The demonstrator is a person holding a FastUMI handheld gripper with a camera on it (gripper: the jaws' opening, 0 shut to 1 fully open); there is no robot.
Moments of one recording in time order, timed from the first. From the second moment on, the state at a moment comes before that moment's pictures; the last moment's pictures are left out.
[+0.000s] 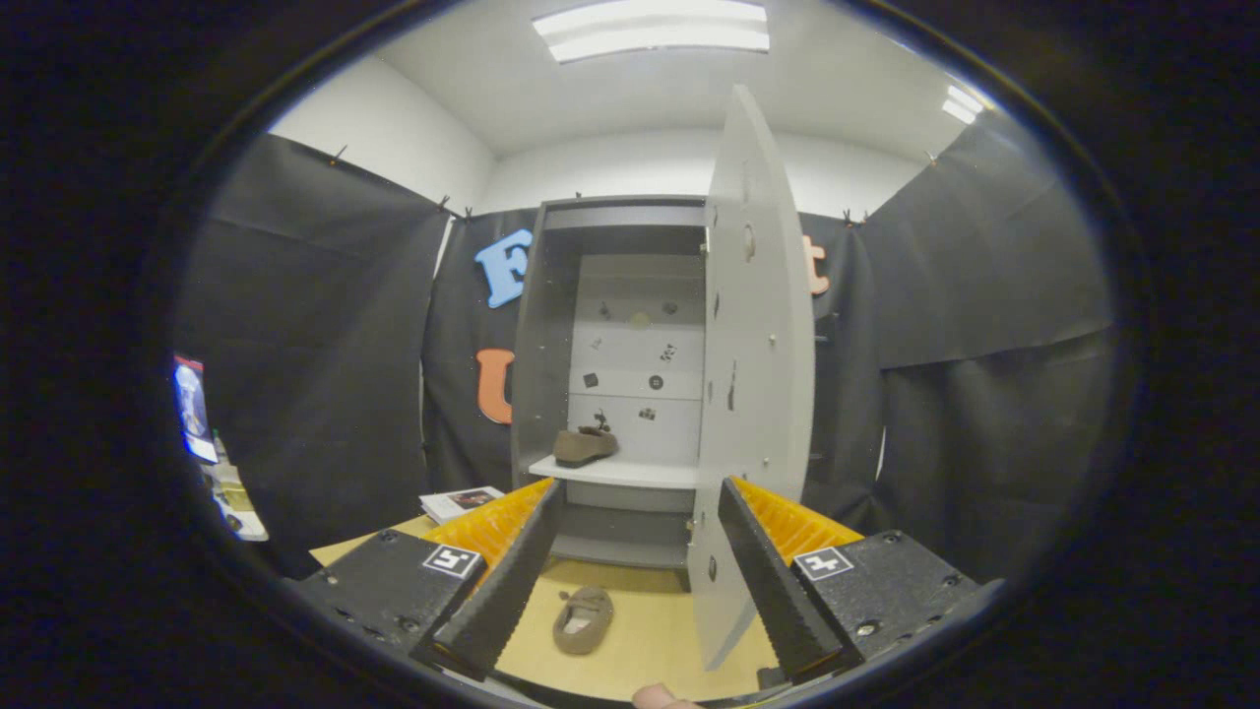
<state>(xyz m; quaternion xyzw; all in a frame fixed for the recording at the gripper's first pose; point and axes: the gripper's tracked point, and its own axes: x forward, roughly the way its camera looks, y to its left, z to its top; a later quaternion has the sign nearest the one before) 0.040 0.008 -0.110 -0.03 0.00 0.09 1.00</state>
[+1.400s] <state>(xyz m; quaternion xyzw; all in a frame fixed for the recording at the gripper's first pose) 0.178 0.115 -0.412 -0.03 0.23 0.11 0.97</state>
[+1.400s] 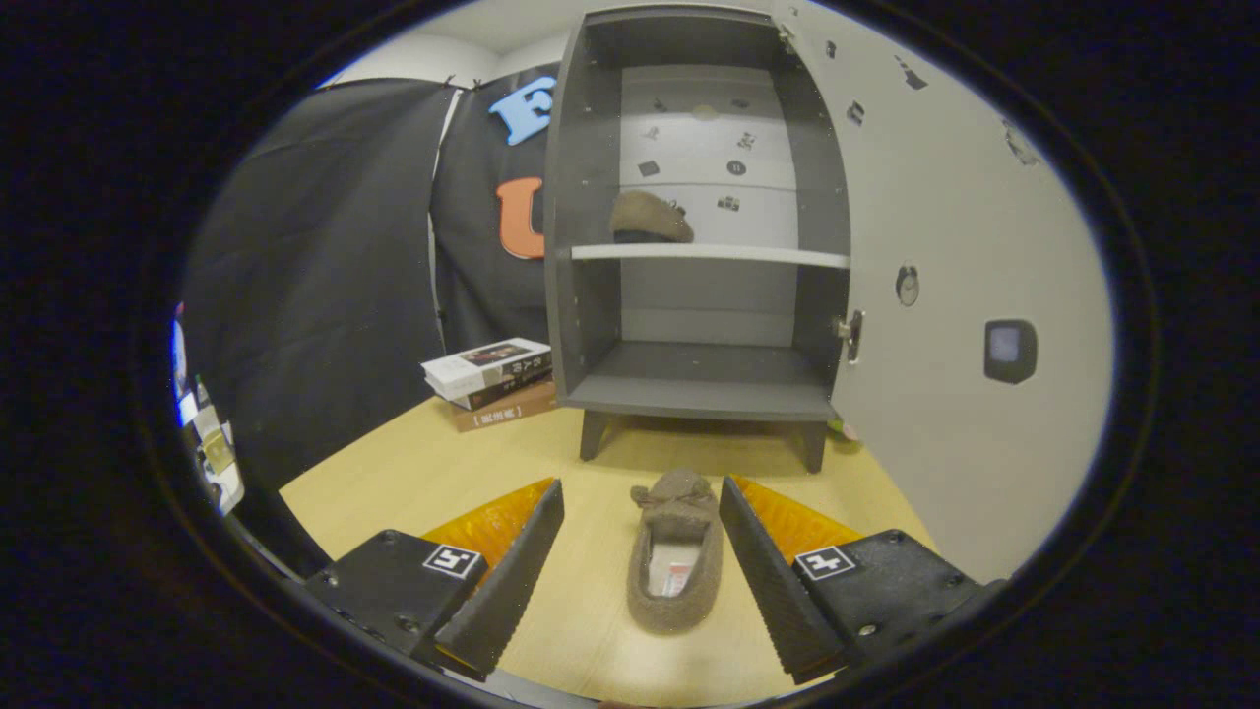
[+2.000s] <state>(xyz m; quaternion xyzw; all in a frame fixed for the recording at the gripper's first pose) 0.240 0.125 -0.530 -0.01 0.31 0.05 0.95</state>
